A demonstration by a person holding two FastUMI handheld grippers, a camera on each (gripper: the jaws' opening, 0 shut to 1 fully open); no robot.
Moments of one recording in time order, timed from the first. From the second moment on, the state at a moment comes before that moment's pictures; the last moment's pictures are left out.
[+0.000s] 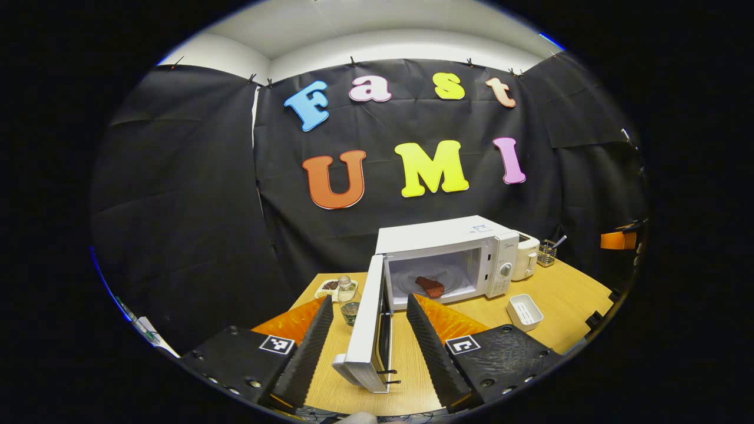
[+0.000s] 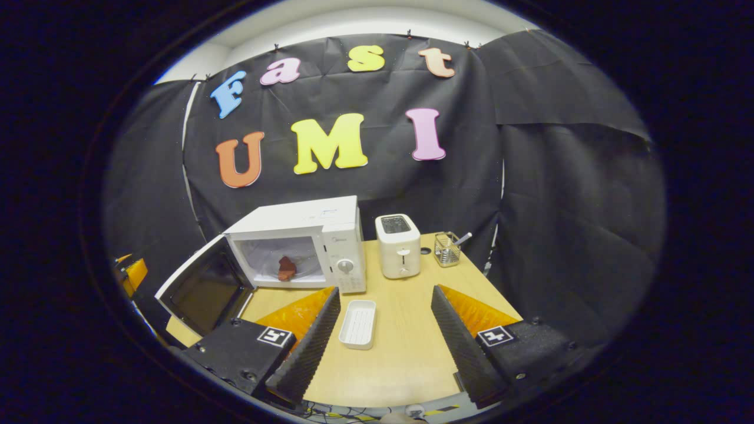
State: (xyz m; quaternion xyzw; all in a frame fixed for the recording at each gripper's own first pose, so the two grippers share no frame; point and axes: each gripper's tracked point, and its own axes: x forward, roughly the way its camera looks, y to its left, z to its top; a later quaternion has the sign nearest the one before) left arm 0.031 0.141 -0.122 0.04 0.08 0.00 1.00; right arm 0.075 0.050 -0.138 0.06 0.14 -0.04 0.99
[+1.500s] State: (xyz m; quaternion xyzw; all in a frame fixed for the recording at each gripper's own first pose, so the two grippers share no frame) left arm 0.043 0.239 -0.260 -0.01 0.15 0.08 0.99; right arm 0.009 0.015 -0.112 0.05 0.18 -0.08 0.98
